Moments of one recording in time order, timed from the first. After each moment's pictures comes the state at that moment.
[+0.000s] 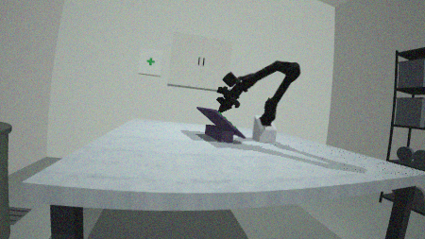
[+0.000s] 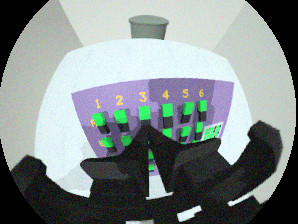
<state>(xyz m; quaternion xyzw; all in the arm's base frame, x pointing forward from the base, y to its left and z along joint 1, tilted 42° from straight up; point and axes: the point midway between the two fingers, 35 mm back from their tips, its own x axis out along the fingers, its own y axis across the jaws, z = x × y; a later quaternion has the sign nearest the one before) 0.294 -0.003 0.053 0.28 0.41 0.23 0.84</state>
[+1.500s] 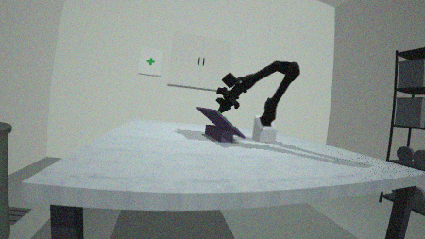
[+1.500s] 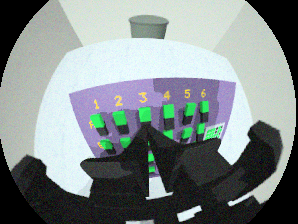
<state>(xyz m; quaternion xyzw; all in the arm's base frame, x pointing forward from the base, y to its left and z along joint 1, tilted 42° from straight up) 0.297 0.000 0.051 0.28 0.41 0.23 0.84</state>
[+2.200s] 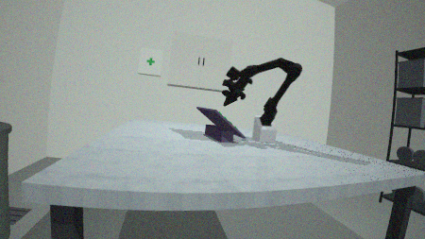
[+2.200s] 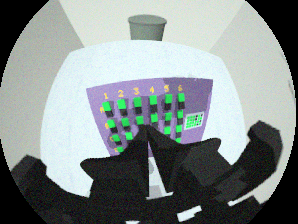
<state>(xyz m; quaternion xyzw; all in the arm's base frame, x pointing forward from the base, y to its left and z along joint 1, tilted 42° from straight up) 0.263 -0.044 0.078 0.27 0.43 0.23 0.83</state>
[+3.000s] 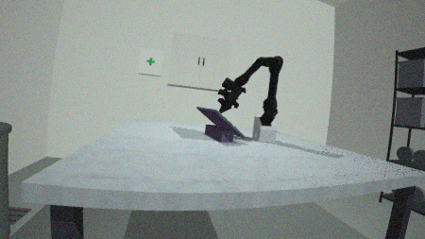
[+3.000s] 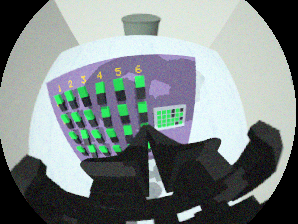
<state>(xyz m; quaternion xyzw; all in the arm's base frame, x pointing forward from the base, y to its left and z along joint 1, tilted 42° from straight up) 0.261 -0.081 -0.015 0.27 0.42 0.23 0.84</state>
